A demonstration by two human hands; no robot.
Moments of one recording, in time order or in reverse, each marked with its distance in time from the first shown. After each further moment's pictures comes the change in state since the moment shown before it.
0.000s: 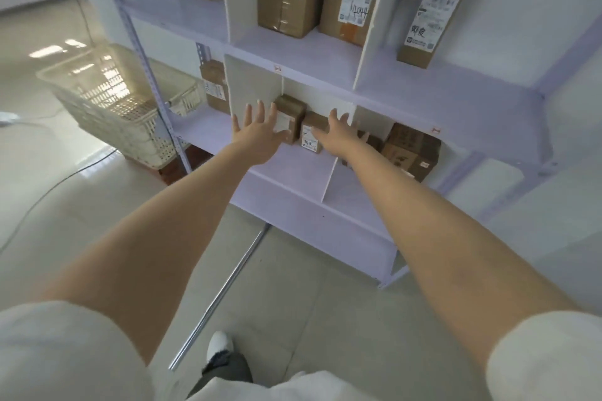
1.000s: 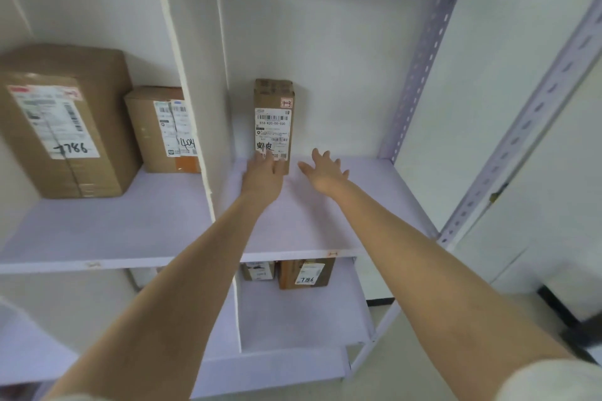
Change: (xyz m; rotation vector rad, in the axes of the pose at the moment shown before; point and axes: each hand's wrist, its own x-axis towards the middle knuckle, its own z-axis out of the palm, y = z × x) left_hand 0.278 0.275 -0.023 -0.451 0.025 0.441; right_hand 0.144 0.171 -0.194 0.235 0.328 0.434
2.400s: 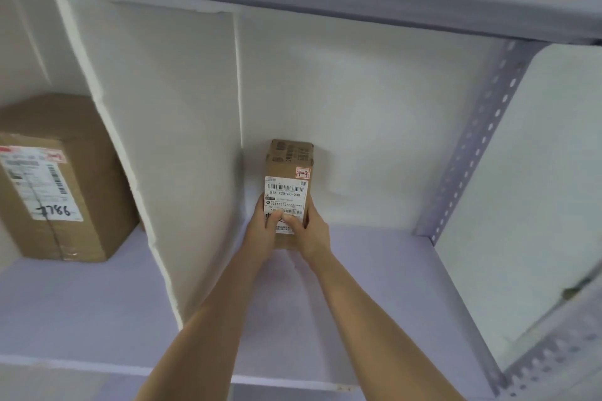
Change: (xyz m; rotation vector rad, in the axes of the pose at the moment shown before) left_hand 0.082 -0.027 0.017 -0.642 0.252 0.019; right_hand 0.101 -0.020 0.050 0.771 0.112 -0.333
